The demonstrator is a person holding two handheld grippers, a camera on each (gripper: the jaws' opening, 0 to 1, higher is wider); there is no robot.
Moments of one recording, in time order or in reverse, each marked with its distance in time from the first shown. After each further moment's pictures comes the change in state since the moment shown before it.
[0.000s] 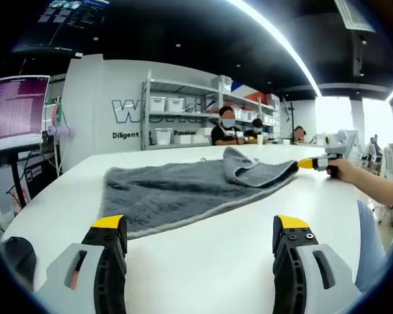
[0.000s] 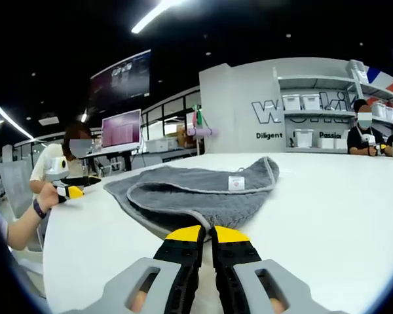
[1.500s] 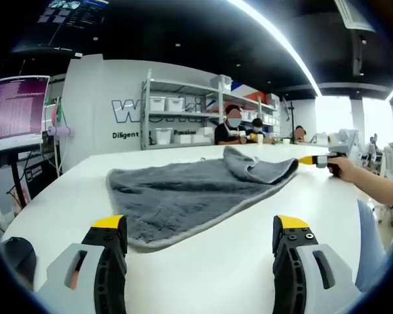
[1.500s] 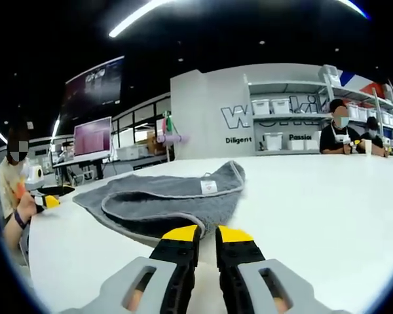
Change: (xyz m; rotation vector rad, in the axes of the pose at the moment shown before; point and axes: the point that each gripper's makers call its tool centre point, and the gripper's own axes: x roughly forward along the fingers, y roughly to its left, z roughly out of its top) left arm 0.001 0.003 0.000 0.002 0.003 0.000; right arm -0.018 -0.037 0.004 0.028 -0.035 -0.198
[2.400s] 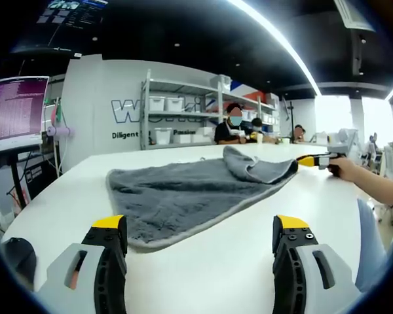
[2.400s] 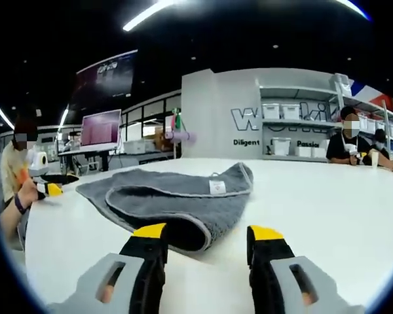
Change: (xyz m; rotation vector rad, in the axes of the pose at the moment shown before) left arm 0.000 -0.002 0.000 0.004 0.001 -0.002; right arm 0.007 0.010 0.000 -0.076 -0.001 0.042
